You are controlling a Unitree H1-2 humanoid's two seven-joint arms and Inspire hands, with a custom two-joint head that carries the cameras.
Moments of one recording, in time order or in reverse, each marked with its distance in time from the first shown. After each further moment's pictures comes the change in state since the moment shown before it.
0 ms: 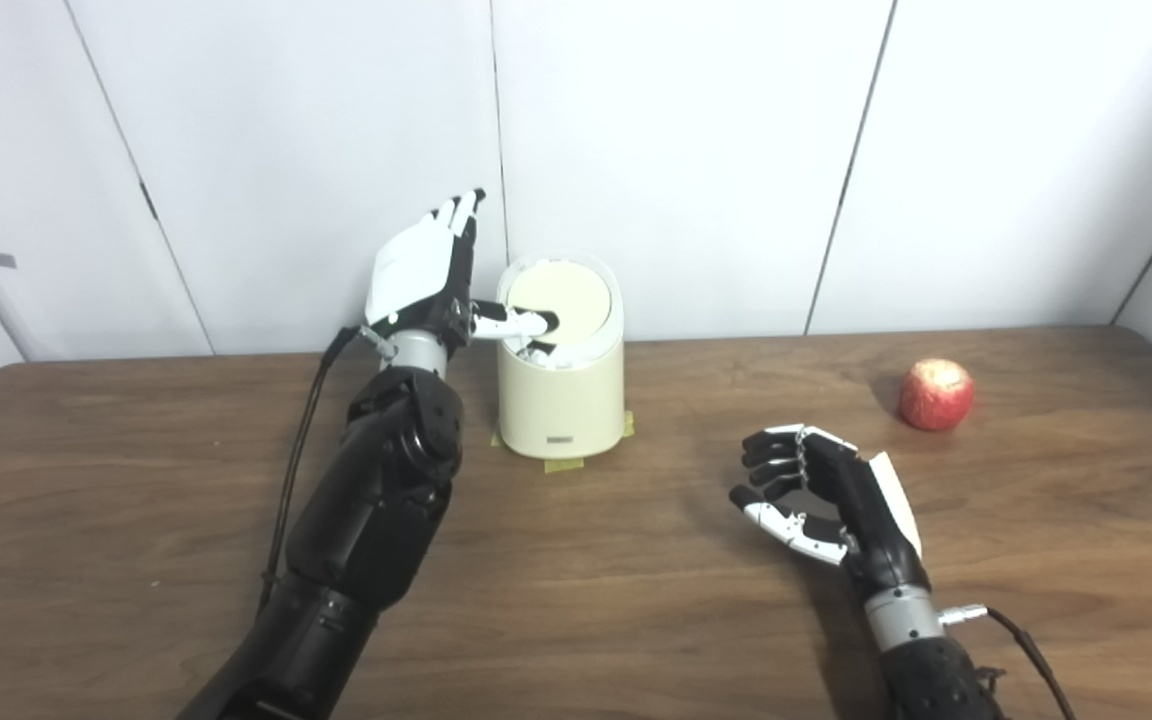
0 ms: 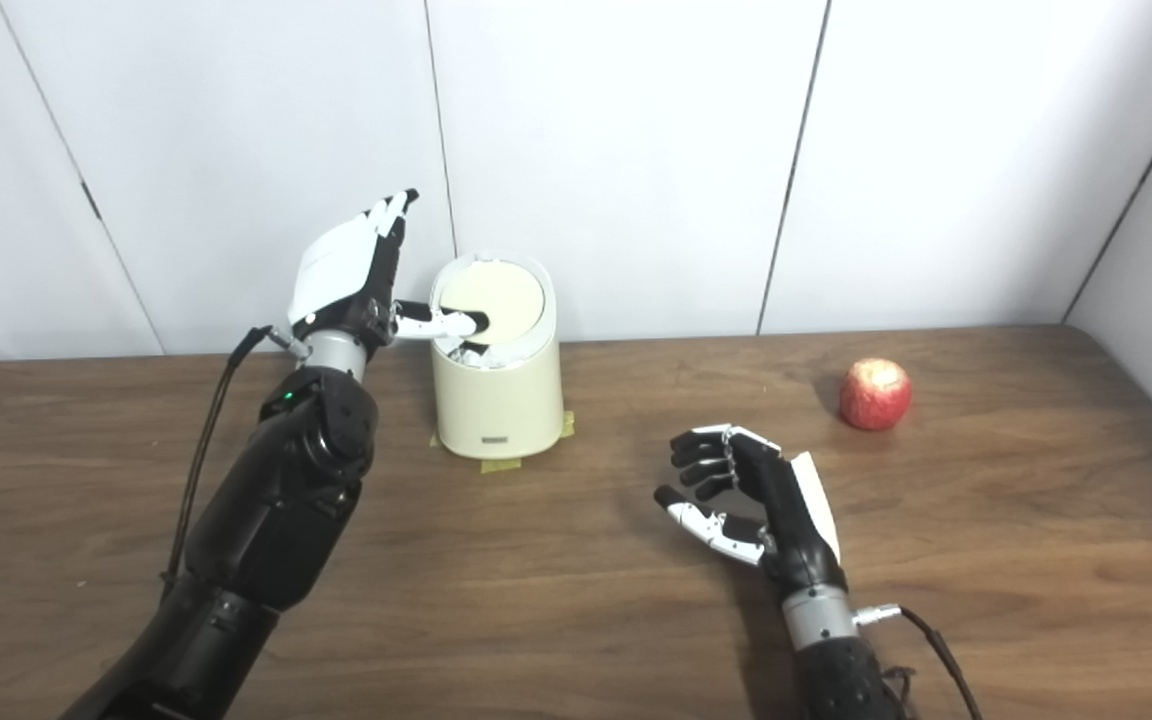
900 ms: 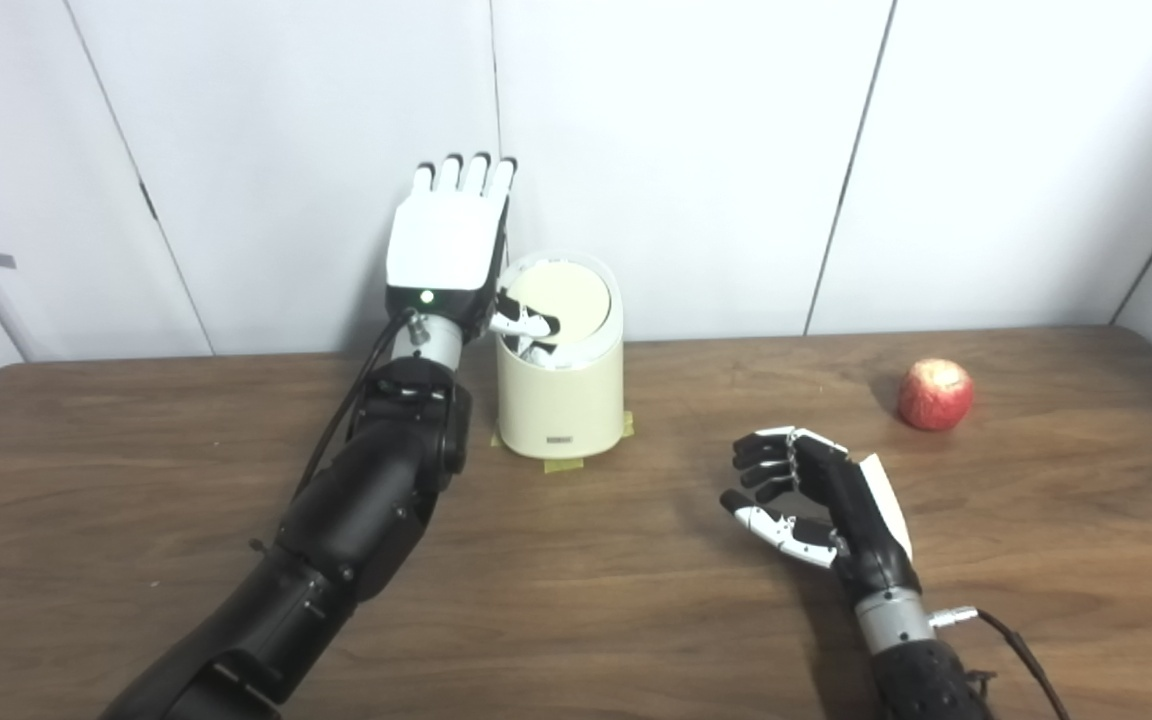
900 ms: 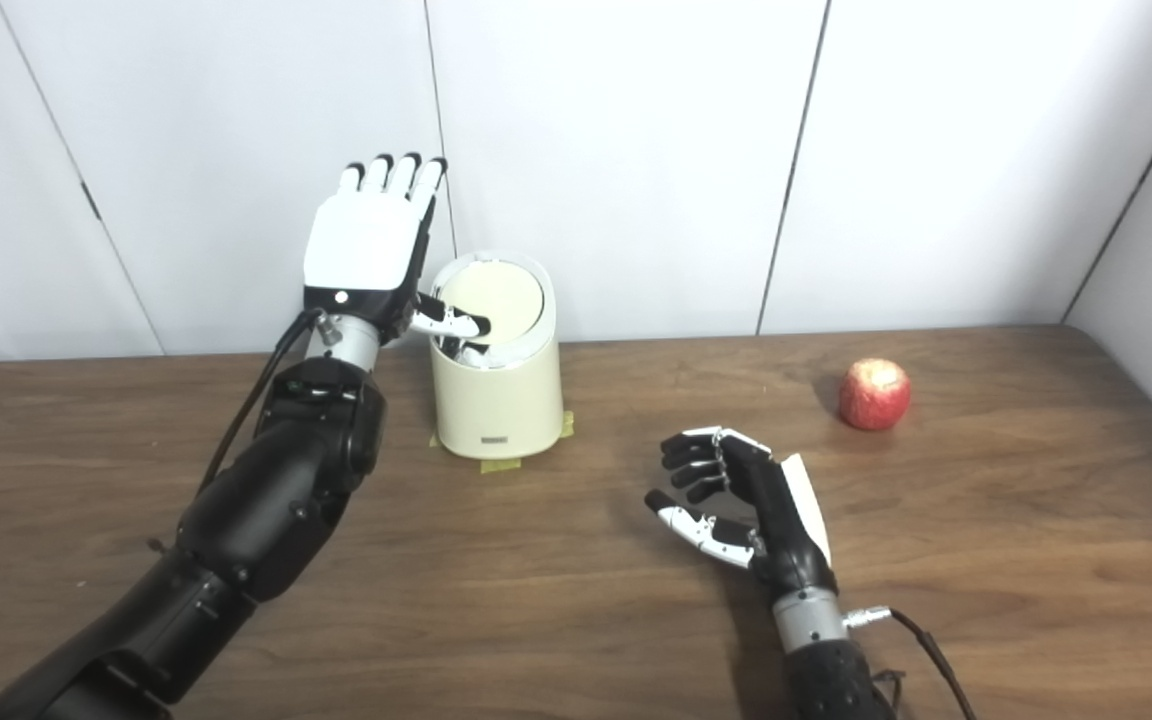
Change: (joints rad) left arm -0.057 0.095 -0.231 0.011 0.427 0.032 -0.028; right arm 0.005 0.018 0.006 -0.012 -0.012 0.010 0.001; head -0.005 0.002
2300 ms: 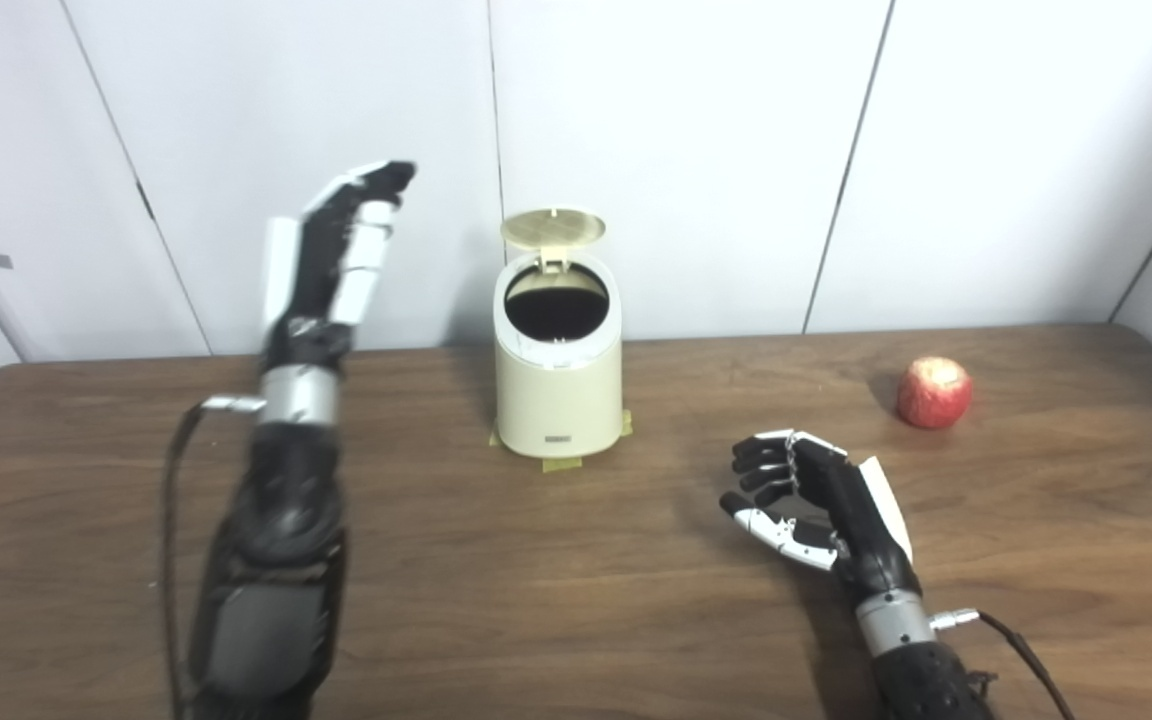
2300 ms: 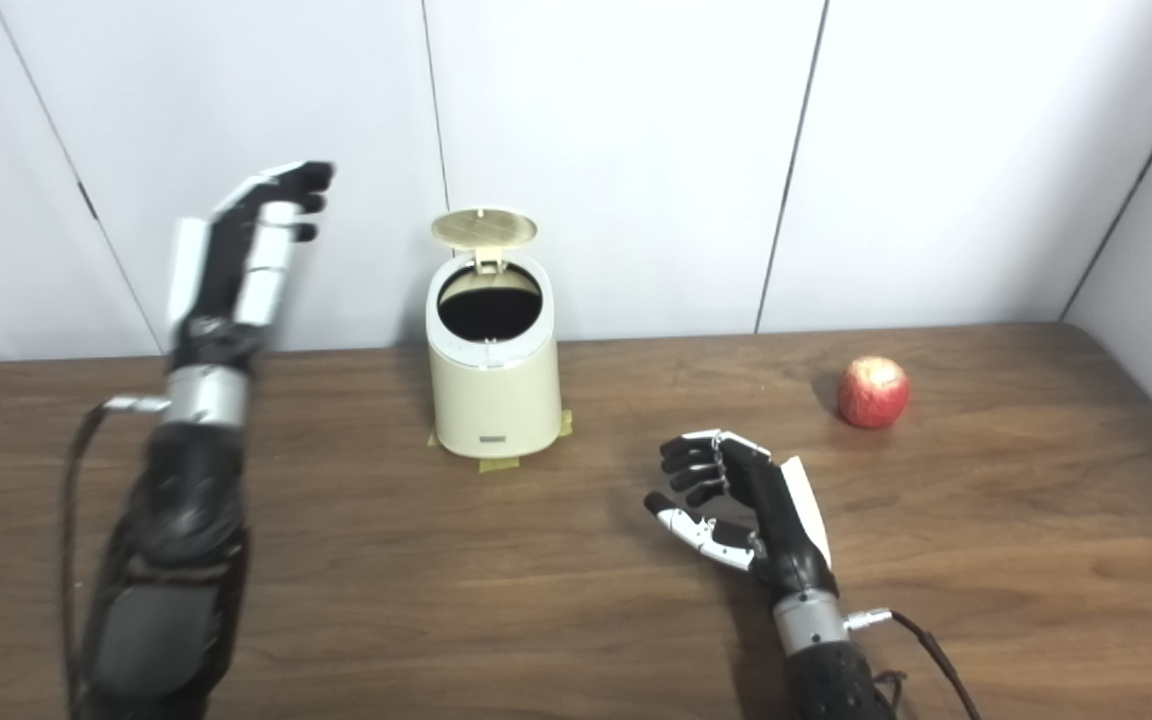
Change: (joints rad) left arm 0.332 -0.100 0.577 -0.428 -0.957 -0.419 0.042; right arm 0.010 -0.005 0.002 -0.016 -0.004 0.018 0.005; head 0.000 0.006
